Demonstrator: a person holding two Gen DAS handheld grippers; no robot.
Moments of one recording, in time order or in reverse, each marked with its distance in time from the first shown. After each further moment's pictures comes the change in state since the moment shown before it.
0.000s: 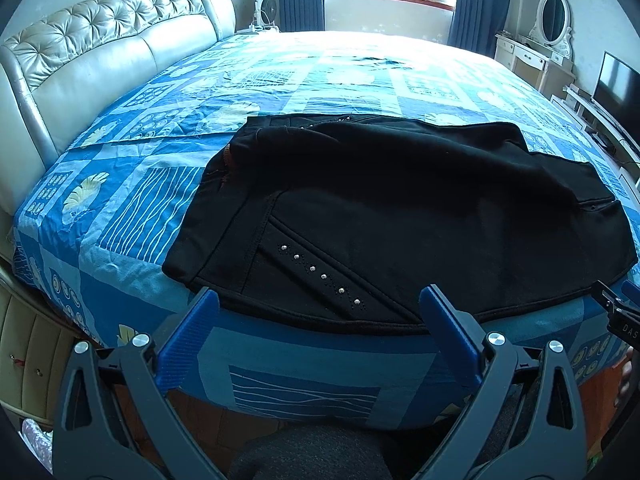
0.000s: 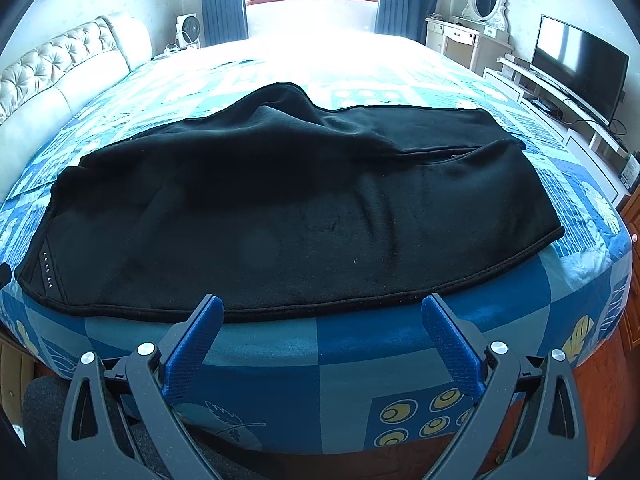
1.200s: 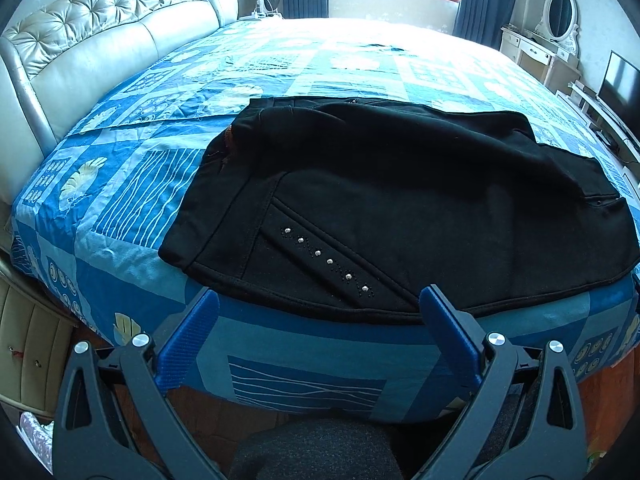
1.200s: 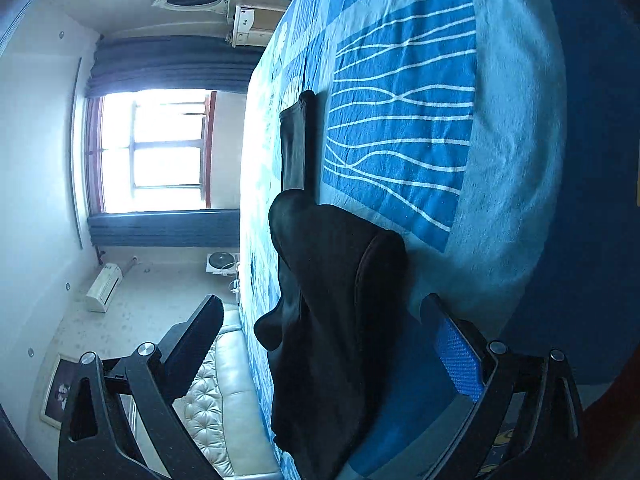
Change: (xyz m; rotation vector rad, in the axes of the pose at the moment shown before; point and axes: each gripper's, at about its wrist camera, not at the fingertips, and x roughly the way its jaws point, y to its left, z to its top) left arm 0.013 0.004 -0.006 -0.018 0.055 -0.001; right arm 0.087 -0.299 -0.017 1.285 -0.092 0.686
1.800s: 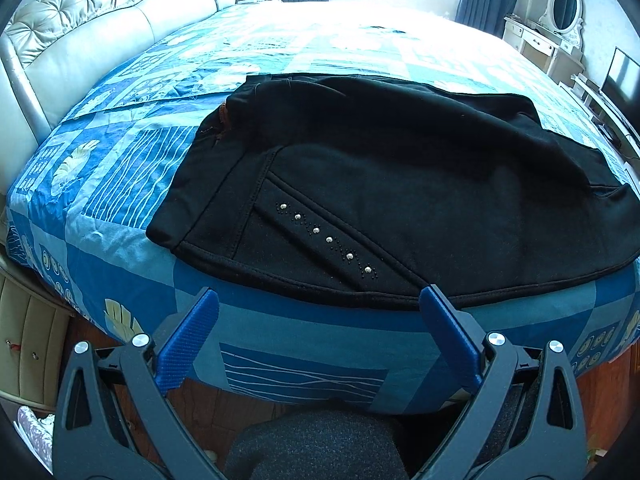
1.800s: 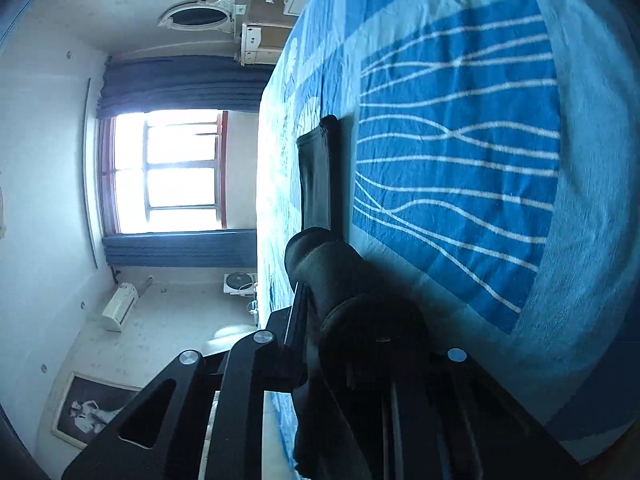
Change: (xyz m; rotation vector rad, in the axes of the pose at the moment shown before) left arm 0.015 0.002 -0.007 -0.007 0.058 -0.010; right arm 0.015 0.042 0.034 -0.155 -0.109 -0.025
